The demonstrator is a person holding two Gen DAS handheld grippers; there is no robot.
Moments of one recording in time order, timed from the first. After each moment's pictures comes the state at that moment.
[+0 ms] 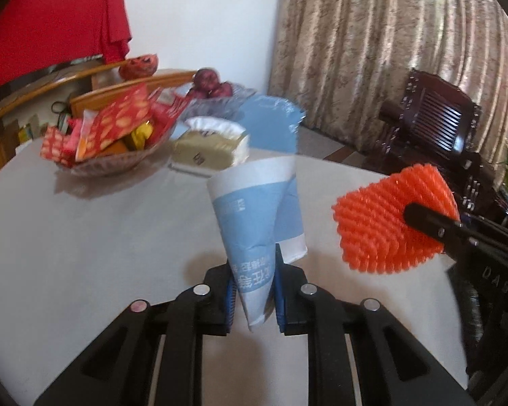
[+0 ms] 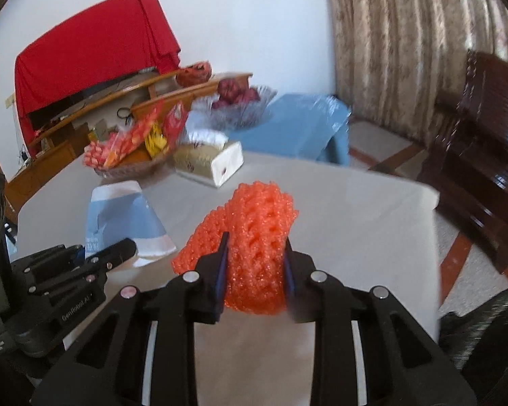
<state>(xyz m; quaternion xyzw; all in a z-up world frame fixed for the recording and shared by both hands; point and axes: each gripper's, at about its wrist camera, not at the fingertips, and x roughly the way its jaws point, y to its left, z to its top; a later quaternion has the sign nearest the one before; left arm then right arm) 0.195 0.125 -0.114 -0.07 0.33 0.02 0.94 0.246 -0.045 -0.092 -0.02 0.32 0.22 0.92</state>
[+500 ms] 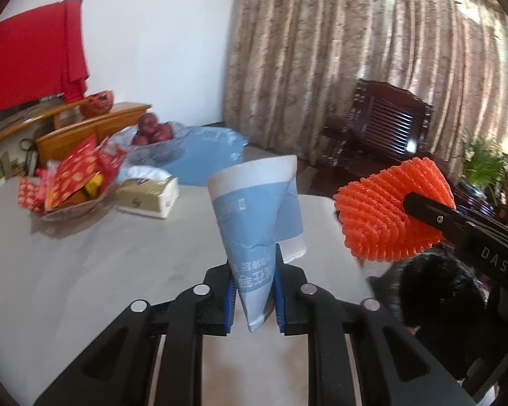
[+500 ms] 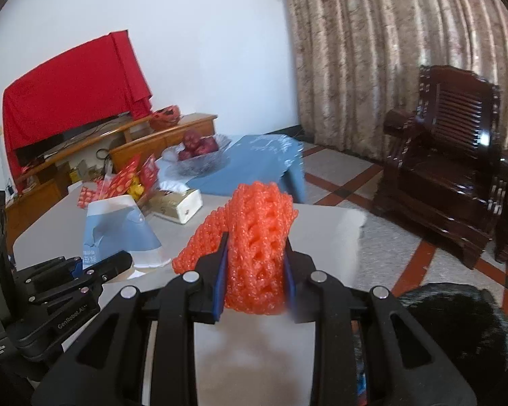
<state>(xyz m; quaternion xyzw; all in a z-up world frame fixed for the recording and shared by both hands) 0.159 0.038 -0.050 -0.04 0.28 -0.07 0.96 0.180 -0.148 -0.024 0.01 0.26 0.15 0.95</state>
